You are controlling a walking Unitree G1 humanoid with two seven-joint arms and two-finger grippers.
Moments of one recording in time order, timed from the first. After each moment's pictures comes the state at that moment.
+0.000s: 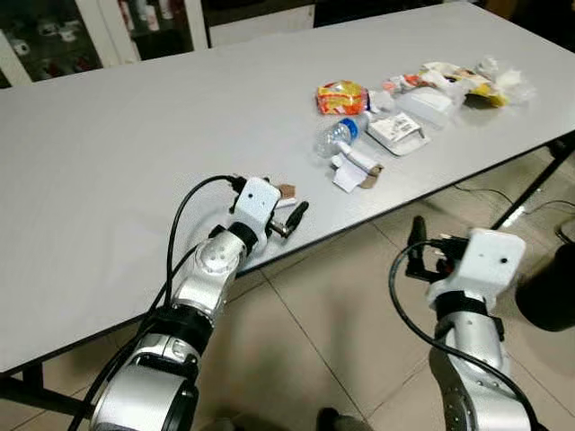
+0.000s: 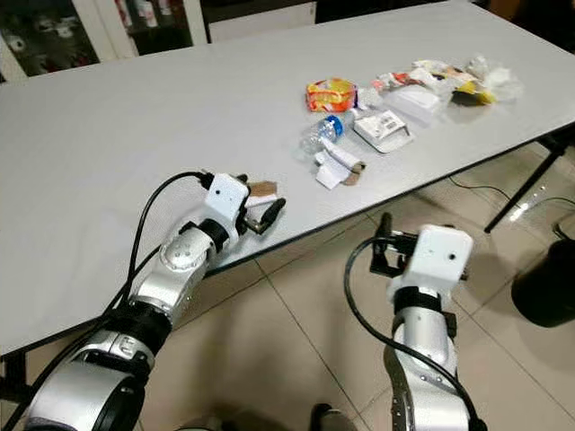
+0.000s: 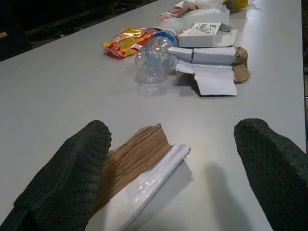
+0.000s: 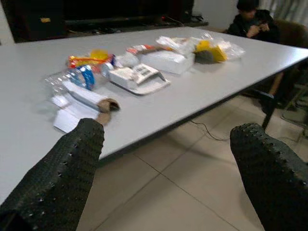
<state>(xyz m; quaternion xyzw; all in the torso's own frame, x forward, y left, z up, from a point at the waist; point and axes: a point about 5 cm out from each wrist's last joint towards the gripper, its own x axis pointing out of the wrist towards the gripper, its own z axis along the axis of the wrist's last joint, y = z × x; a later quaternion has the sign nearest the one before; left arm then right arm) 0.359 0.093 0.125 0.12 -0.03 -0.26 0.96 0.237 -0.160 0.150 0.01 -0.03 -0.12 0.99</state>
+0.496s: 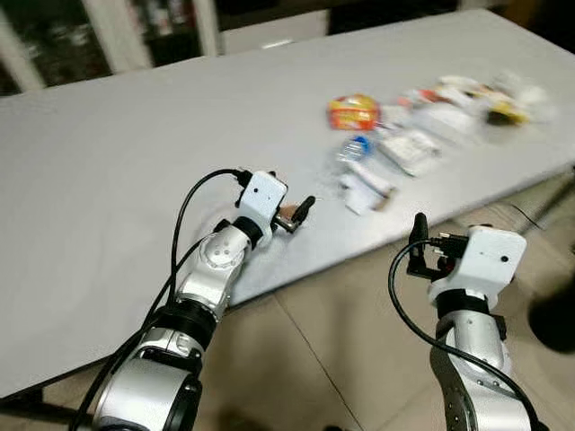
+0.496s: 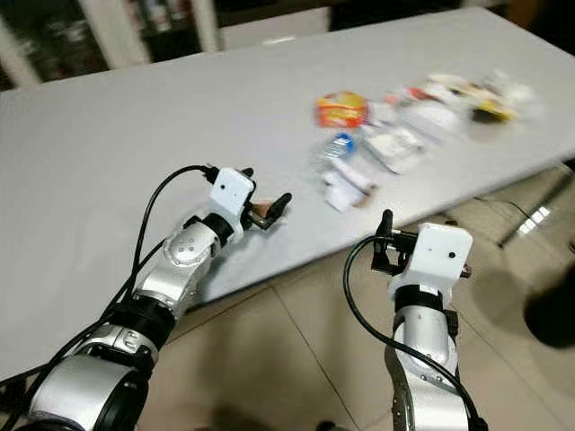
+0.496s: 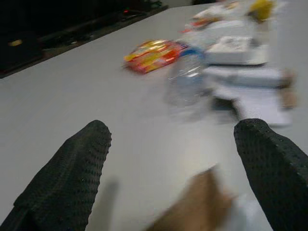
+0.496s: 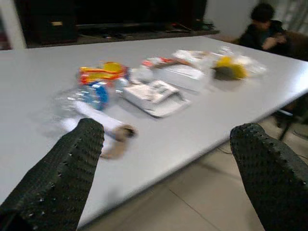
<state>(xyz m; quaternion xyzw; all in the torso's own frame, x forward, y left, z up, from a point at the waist) 0.363 0.089 0.134 0.13 -0.05 -0.27 0.95 0.238 -0.160 0.153 0.01 -0.05 -0.12 0.99</state>
